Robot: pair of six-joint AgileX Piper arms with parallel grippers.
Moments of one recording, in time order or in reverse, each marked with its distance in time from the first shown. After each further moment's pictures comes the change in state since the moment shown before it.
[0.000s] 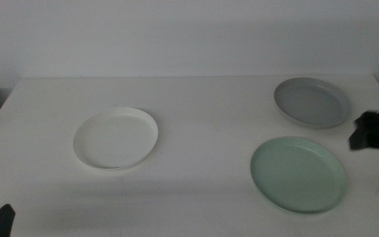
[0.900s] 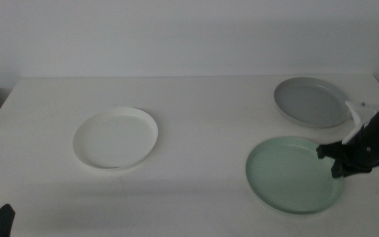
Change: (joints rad) left arm 0.000 0.000 0.000 0.000 0.000 0.000; right arm 0.041 0.414 -0.039 0.005 -0.151 0.025
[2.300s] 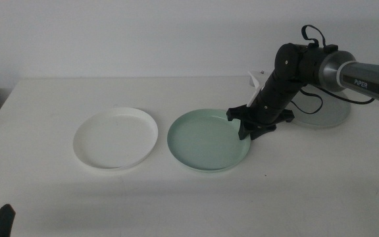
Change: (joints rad) left arm 0.000 0.000 0.000 0.000 0.000 -0.001; right arm 0.276 0.465 -0.759 0.060 0.245 0.106
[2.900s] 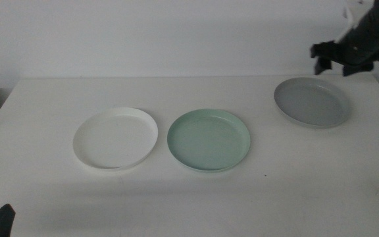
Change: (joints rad) left arm 0.000 0.000 0.000 0.000 0.000 0.000; right arm -0.289 -0.189 -0.061 -0.211 -0.043 0.034
